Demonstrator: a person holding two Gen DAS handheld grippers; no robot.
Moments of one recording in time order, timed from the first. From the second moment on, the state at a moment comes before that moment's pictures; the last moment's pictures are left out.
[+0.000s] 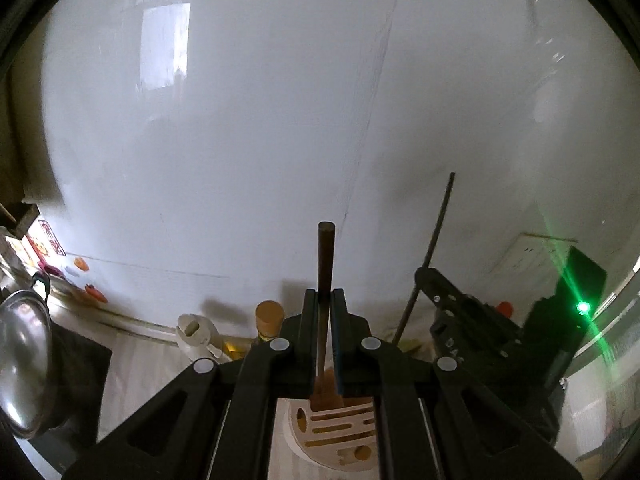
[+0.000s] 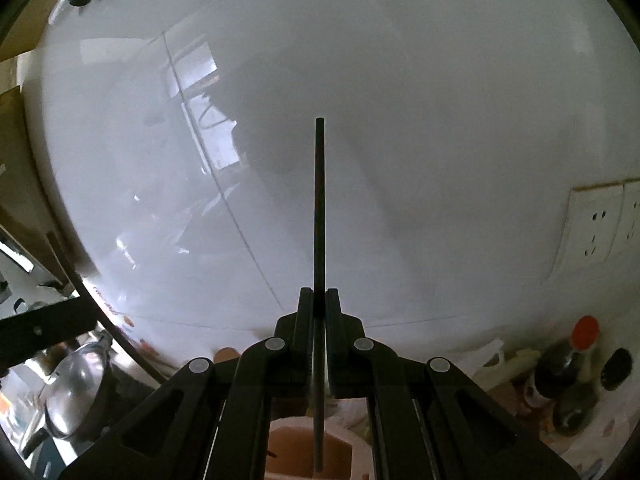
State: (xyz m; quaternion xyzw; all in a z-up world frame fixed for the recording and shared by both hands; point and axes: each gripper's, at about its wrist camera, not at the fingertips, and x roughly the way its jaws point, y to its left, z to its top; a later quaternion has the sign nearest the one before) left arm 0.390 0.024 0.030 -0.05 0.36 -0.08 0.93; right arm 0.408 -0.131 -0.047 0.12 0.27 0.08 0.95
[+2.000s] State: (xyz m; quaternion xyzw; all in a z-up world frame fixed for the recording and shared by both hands) left arm 0.214 -0.059 -0.291 0.04 0.64 -0.04 0.76; right arm 0.198 -0.199 -0.271 0.13 0.61 0.00 0.78
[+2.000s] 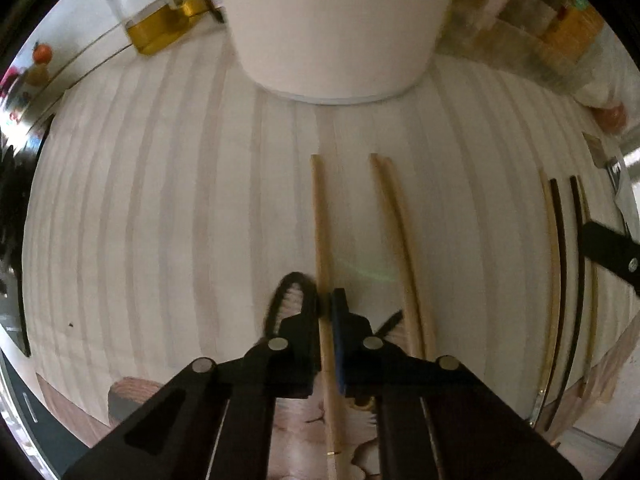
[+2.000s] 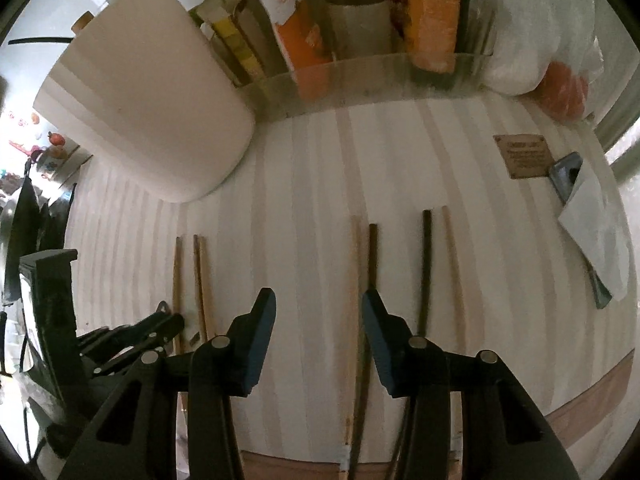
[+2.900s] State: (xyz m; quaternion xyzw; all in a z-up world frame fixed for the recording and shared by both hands) left arm 0.222 0.016 -0.280 0.00 0.64 0.00 0.77; right arm 0.225 -0.121 -0.318 0.11 0.68 0.09 0.72
